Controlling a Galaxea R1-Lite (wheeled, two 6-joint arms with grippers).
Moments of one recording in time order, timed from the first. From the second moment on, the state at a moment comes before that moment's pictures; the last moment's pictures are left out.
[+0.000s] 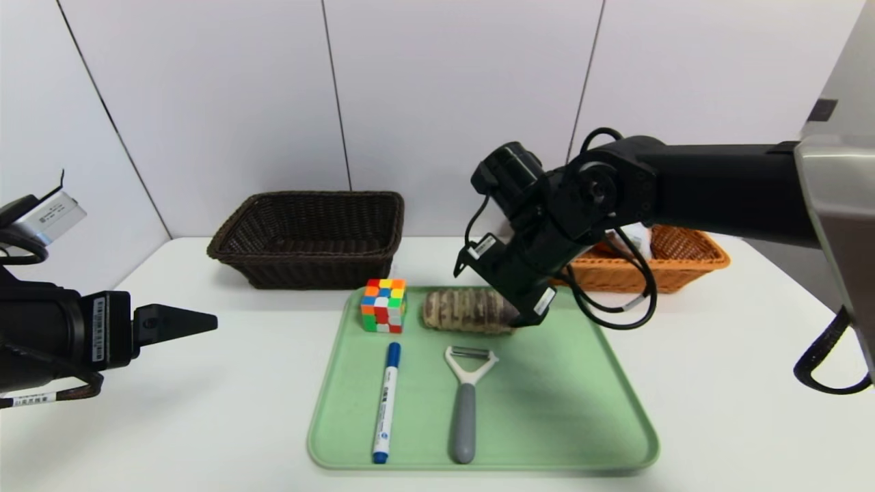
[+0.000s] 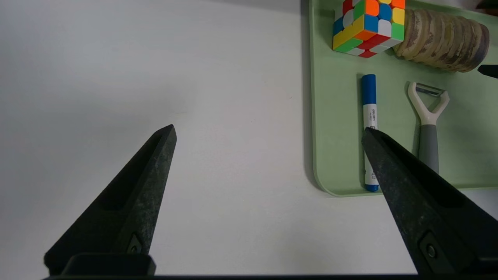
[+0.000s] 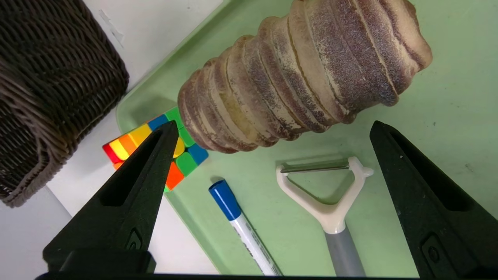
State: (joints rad) left arm -0.16 1.17 -0.92 0.39 -0.09 -0.32; right arm 0.63 2.18 -1.95 0.75 -0.03 1.23
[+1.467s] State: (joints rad) left arm -0.16 1.22 -0.92 0.38 -0.10 -0.34; right arm 0.62 2.26 -1.95 0.75 -0.06 1.22
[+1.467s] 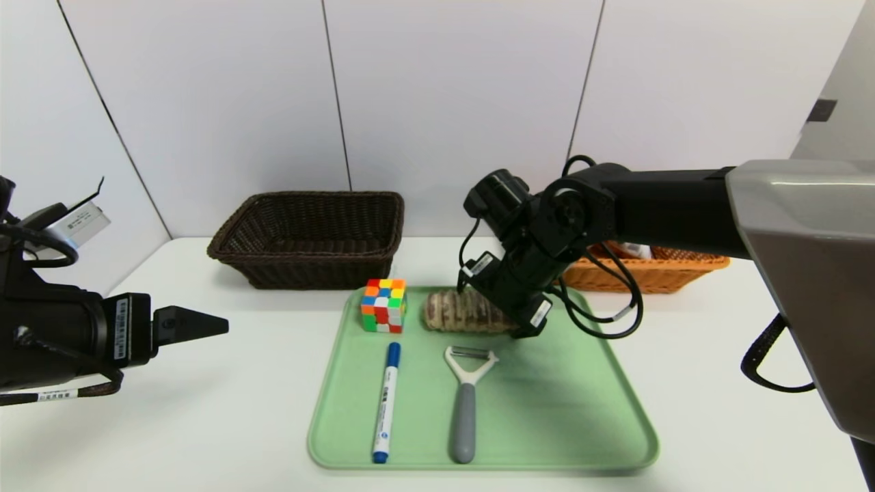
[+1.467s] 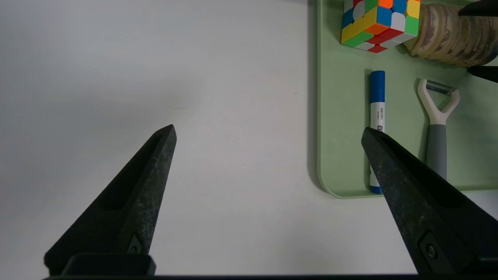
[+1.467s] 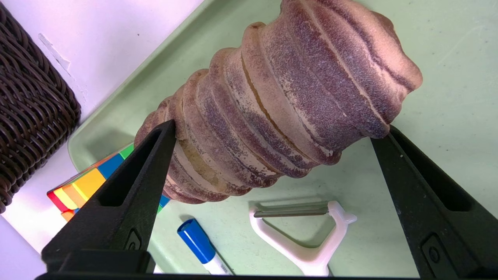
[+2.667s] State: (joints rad) left arm -0.16 1.24 -0.93 0.37 -0.10 -0.34; right arm 0.63 2.23 -1.95 0.76 -0.06 1.21
